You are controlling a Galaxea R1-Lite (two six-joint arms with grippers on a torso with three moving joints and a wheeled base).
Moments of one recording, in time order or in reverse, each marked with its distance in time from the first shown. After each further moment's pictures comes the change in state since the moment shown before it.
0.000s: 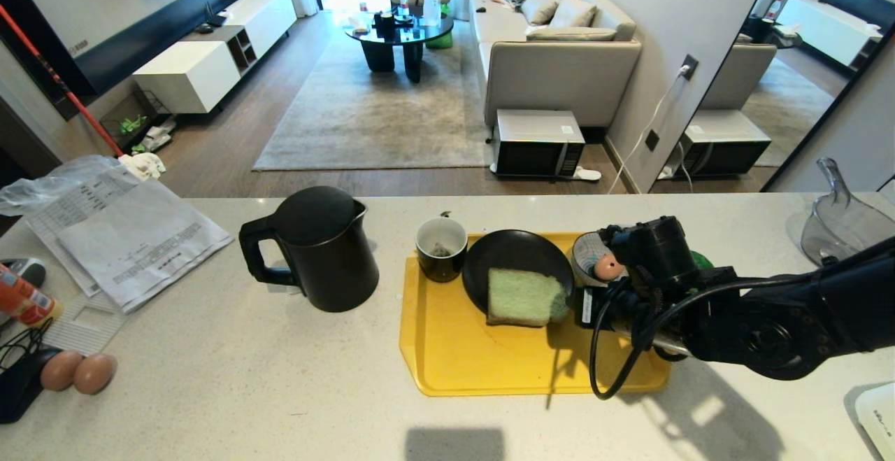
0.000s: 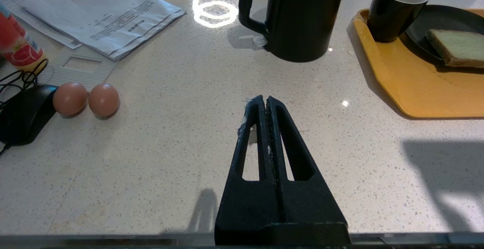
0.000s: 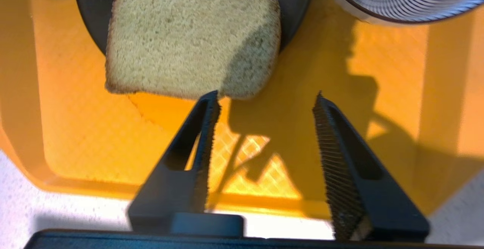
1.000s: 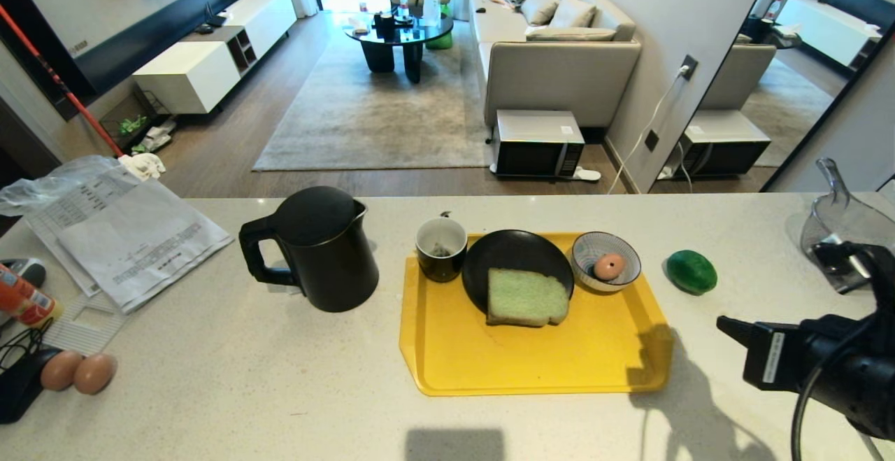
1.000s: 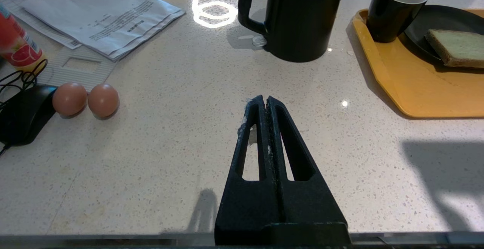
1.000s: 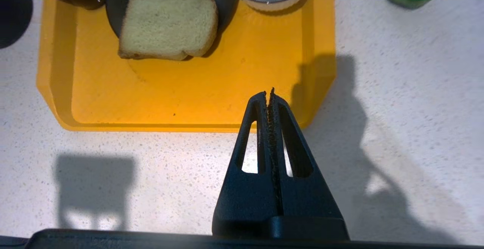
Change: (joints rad) left arm 0.000 0.000 0.000 0.000 0.000 0.000; right arm -0.072 -0.649 0.425 0.002 -0.014 -0.089
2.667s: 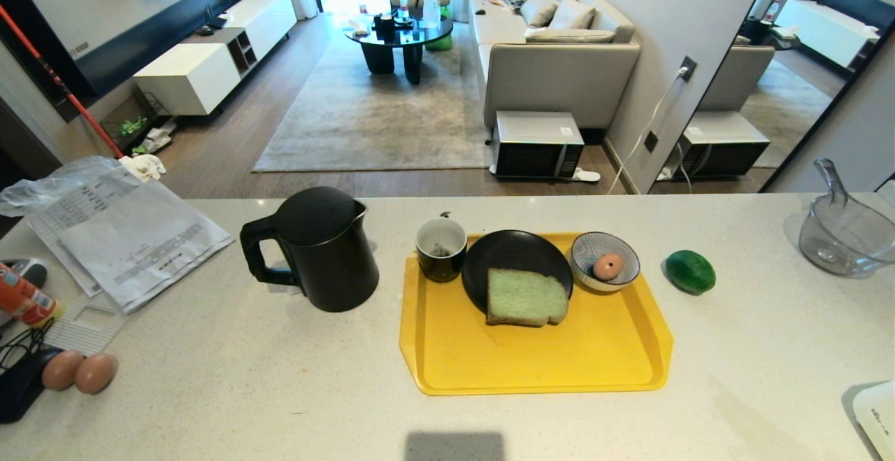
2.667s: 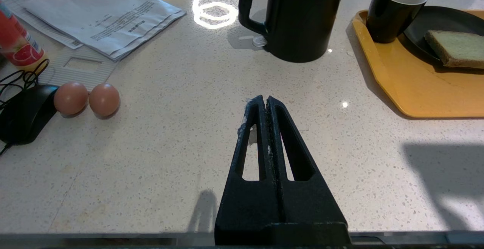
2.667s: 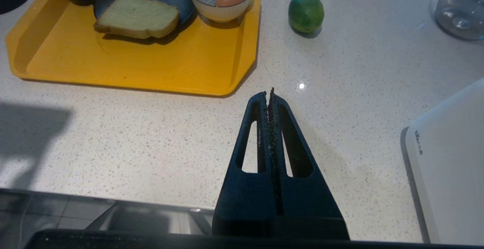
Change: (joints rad) left arm 0.000 0.000 0.000 0.000 0.000 -0.001; right arm -0.400 -1.107 0.489 0.195 0.305 -0.350
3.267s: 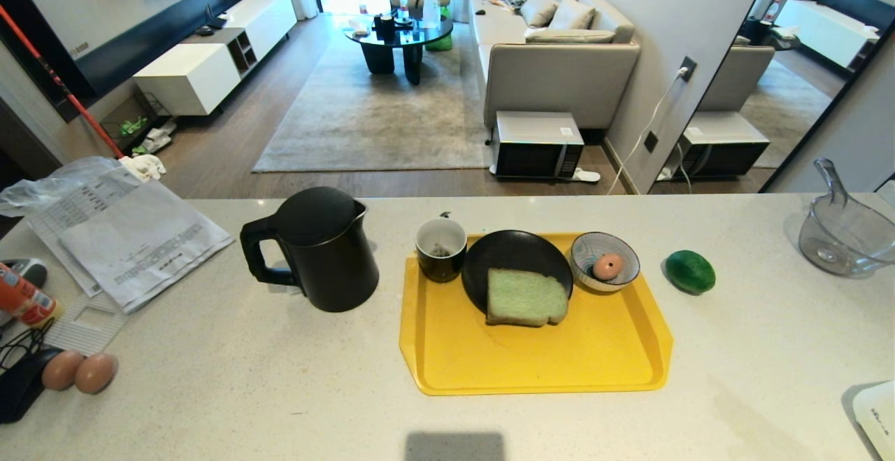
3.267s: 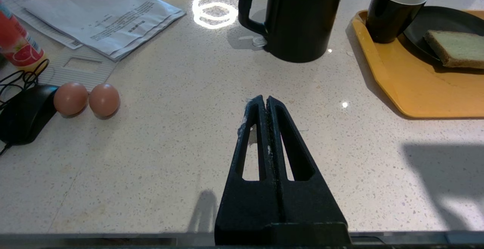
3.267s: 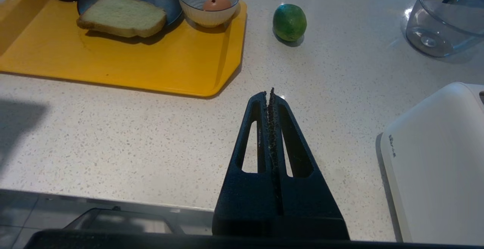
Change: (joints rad) left arm 0.000 0.000 0.000 0.000 0.000 0.000; right arm -0.007 -0.126 0.000 0.084 -0.024 -0.064
